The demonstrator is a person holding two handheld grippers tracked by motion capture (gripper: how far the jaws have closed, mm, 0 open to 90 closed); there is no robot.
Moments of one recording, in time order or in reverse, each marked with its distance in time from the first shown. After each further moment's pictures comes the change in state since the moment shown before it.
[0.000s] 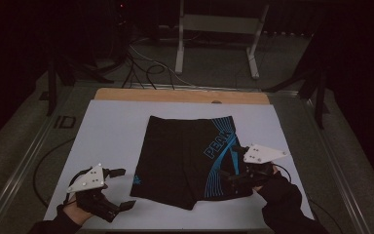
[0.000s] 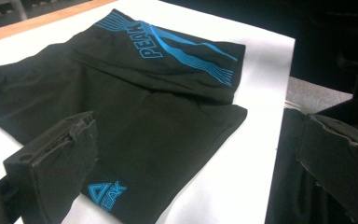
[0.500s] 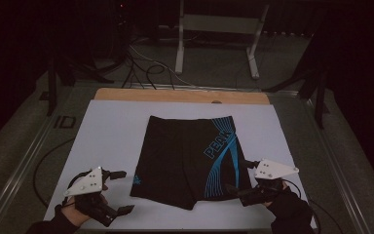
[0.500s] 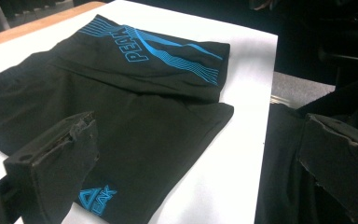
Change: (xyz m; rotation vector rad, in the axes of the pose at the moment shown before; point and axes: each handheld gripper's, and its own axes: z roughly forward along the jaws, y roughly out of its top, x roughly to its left) left arm -0.002 0.000 -0.005 -0.005 -0.047 0.055; right arm 0.013 -0.034 -0.025 0.016 0.013 0.037
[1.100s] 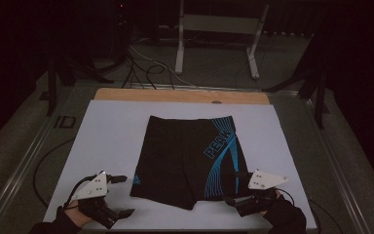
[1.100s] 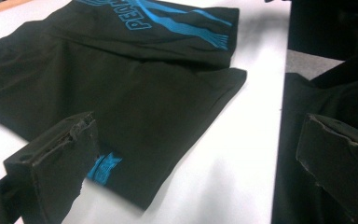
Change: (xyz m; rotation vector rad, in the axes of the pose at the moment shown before) left arm 0.002 -0.022 0.012 0.064 -0.007 0.029; right arm 0.008 -0.040 0.017 0.053 0.068 0.009
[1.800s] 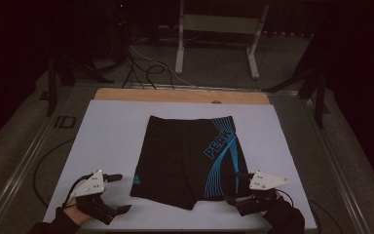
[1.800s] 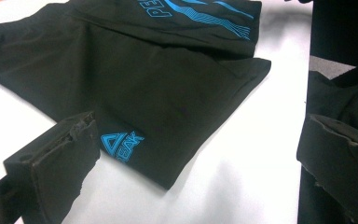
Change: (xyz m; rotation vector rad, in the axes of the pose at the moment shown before) left arm 0.014 -0.021 -0.002 0.002 0.050 -0.047; right arm -0.006 -0.016 0.006 -0.017 -0.010 0.017
